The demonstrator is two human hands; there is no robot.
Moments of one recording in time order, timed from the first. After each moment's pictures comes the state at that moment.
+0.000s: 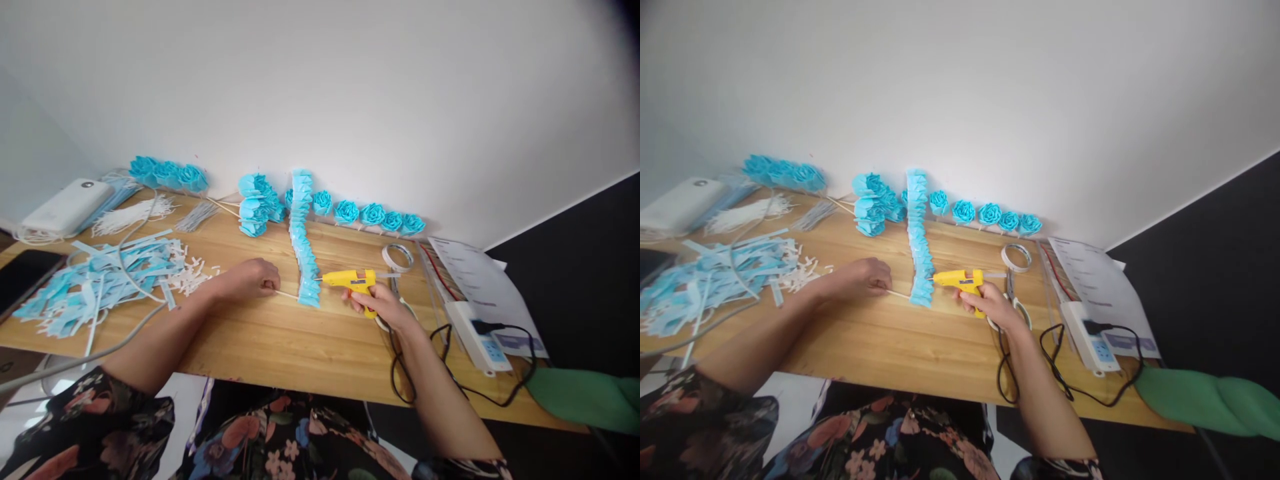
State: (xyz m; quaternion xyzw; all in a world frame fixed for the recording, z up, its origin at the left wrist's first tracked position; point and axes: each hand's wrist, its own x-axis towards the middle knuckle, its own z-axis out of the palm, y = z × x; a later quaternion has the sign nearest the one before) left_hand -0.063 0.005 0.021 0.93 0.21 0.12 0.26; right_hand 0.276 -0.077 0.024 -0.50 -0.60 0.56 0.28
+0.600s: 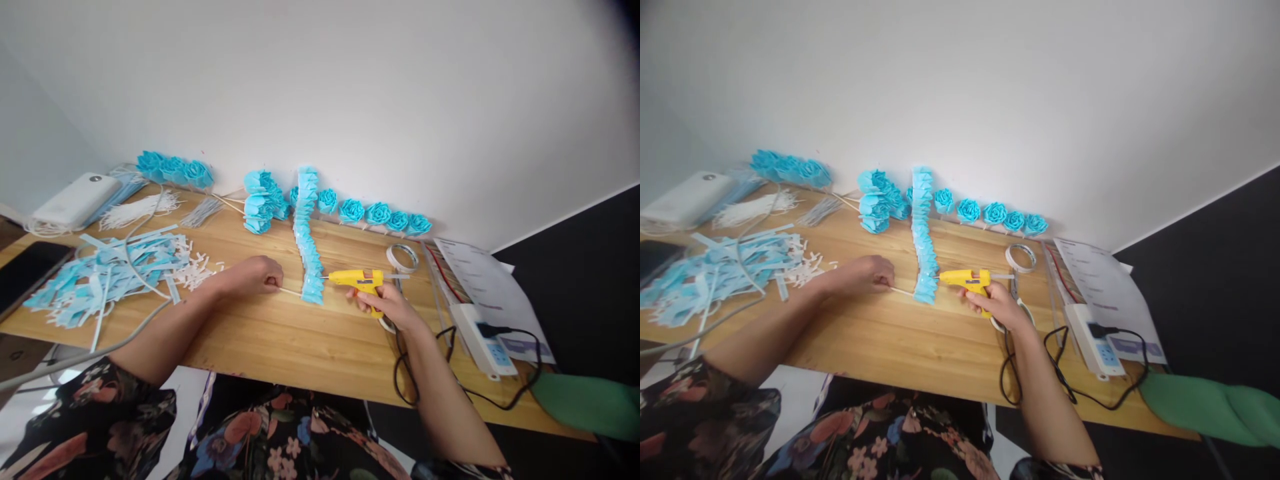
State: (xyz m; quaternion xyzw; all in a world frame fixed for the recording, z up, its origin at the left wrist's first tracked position) left_hand -0.064 0.006 0.018 0.93 0.22 0.13 0.27; right_hand 0.278 -0.077 0.024 -0.51 -0.60 0.55 0.28
